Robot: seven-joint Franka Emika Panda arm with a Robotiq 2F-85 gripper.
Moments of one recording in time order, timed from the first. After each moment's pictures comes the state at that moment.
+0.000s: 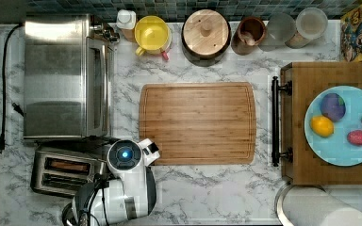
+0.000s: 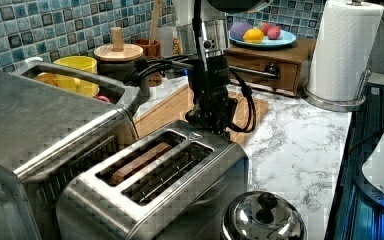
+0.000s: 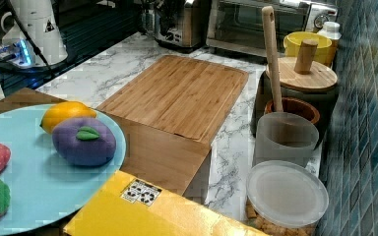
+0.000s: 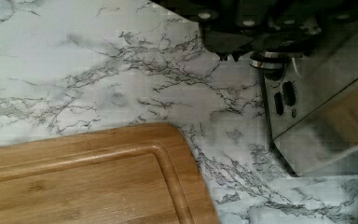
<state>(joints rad) 0.33 -0.03 0.12 -2.55 0.37 0.74 -0.40</state>
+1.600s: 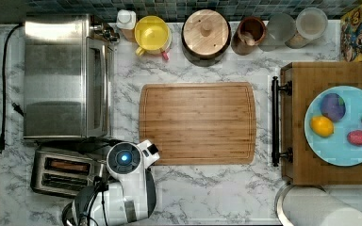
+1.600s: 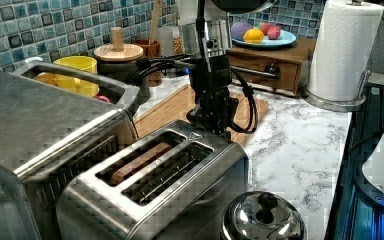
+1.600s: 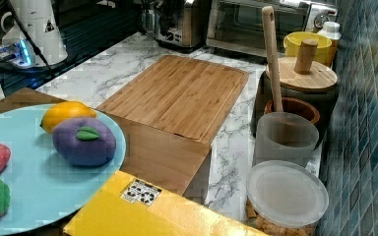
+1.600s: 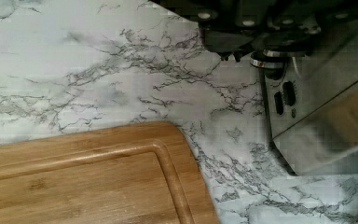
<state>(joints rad) 0.33 -0.04 0.13 -2.56 0.37 0.76 -0.40</state>
